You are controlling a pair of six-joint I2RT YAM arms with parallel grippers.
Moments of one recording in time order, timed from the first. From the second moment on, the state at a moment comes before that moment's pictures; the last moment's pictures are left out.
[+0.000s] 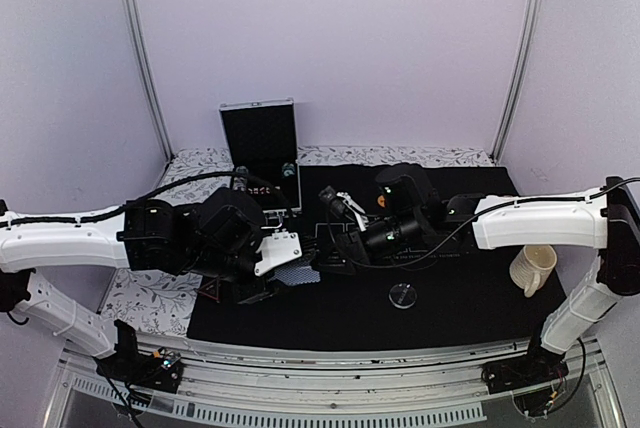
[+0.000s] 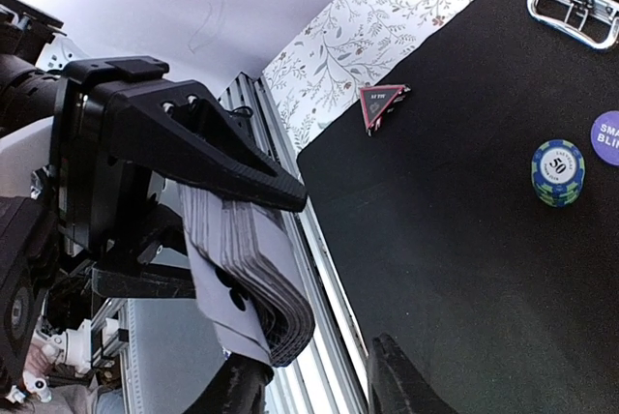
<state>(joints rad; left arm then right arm) -1.18 1.28 1.03 -0.62 -0.15 0.26 0.97 1.58 1.06 -0.04 -0.59 0.47</state>
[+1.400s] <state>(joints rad) -1.18 1.30 1.03 -0.62 -0.17 0.26 0.97 1.56 1.06 -0.03 -0.66 0.53</state>
